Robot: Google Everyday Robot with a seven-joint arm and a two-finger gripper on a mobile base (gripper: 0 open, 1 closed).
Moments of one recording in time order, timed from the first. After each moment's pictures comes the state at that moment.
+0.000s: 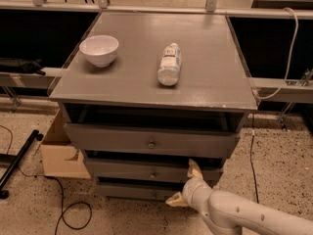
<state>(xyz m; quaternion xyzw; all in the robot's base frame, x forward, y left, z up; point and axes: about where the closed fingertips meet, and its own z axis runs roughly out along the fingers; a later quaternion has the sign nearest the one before) 0.506 -0.093 0.464 -0.48 0.76 -0.03 0.44</state>
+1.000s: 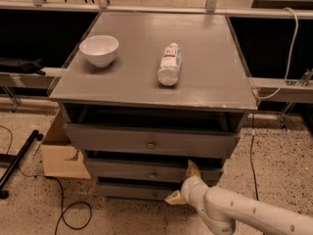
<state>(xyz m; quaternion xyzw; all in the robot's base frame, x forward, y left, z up) 0.524 -0.094 0.429 -0.46 0.78 -0.02 0.43</state>
